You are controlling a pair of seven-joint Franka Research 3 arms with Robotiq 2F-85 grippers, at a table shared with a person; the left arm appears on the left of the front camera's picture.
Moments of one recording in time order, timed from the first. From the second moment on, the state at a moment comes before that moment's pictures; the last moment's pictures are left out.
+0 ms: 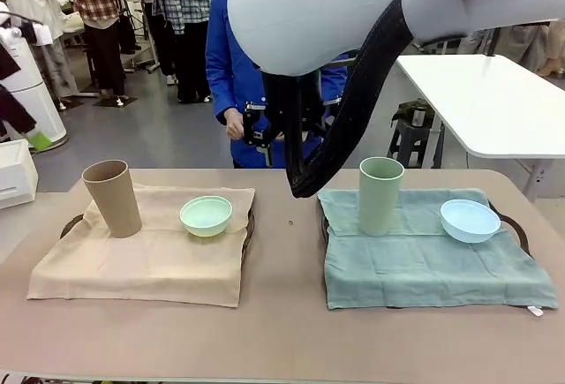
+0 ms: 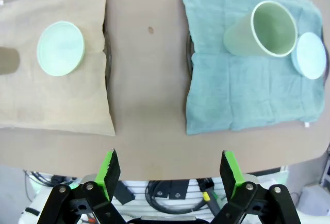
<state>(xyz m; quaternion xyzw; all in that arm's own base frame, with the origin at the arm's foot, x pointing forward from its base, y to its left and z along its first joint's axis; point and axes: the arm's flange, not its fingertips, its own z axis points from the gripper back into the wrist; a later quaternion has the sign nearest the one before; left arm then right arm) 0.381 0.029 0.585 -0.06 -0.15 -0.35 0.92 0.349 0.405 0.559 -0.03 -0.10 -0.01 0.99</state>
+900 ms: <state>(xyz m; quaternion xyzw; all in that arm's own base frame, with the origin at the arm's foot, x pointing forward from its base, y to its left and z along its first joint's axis) 0.381 0.029 0.586 -0.06 -0.15 -0.35 0.92 0.350 0.406 0.557 -0.03 -0.10 -0.01 0.99</state>
